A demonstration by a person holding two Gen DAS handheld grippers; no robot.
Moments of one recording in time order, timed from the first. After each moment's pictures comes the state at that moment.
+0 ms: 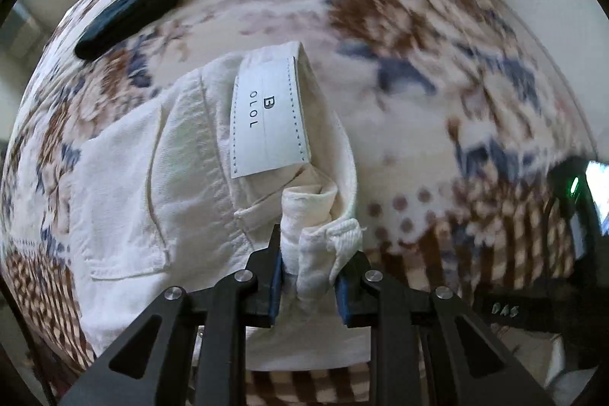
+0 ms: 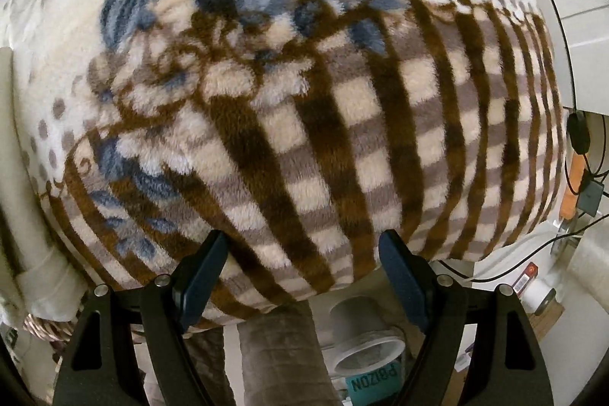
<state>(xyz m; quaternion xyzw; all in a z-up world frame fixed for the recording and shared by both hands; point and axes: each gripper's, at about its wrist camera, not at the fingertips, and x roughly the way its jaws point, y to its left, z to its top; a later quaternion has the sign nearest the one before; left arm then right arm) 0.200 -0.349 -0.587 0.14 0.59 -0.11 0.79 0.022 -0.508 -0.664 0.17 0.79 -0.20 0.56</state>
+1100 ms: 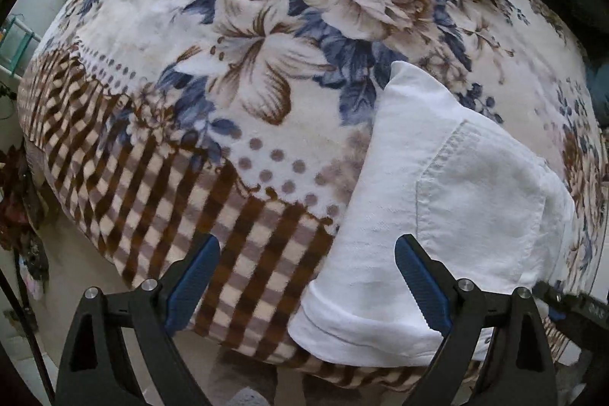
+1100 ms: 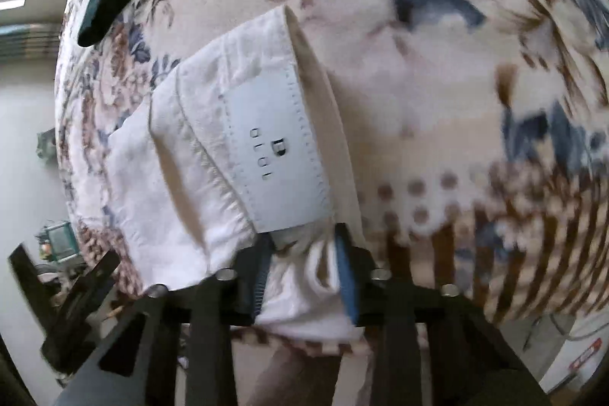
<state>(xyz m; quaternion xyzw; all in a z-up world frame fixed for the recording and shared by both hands) 0.219 -0.083 -0.577 -0.12 0.65 0.13 0.74 0.133 -0.390 -0.575 0.29 0.71 0.02 0.64</state>
